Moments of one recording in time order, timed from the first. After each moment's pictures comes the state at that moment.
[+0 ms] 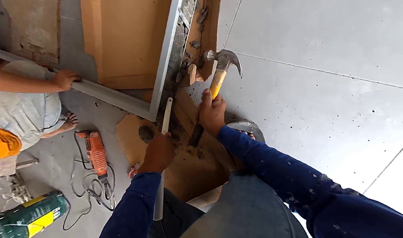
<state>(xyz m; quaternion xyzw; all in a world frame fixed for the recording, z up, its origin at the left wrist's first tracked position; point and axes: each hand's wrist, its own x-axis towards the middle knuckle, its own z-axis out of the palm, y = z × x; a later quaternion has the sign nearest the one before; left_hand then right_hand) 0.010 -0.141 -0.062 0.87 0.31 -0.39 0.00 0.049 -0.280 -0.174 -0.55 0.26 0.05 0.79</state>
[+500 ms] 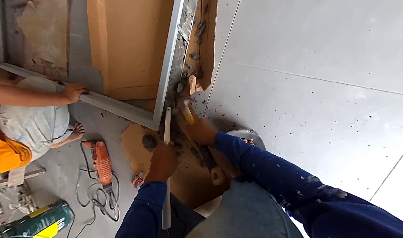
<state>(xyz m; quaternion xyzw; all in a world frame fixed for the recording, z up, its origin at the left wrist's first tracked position) 0.001 -0.138 -0.065 0.87 0.32 -0.37 0.03 0.035 -0.321 -0.081 -0.62 0.16 0.39 0.66</state>
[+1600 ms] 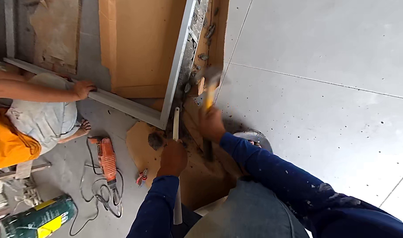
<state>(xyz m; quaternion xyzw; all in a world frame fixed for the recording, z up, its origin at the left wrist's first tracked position) 0.007 -0.149 -0.065 0.87 0.31 -0.38 -0.01 0.061 -0.279 -0.165 -0.66 0.17 0.20 0.70</state>
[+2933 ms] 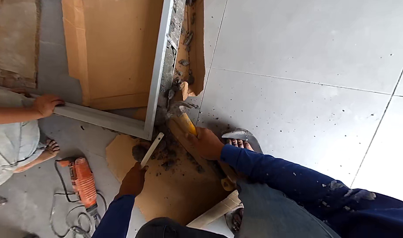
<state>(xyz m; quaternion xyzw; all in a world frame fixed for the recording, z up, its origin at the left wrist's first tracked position) -0.031 0.061 -0.136 0.90 0.15 -0.41 -0.04 0.022 -0.300 -0.157 -0.69 0.07 0.39 0.60</state>
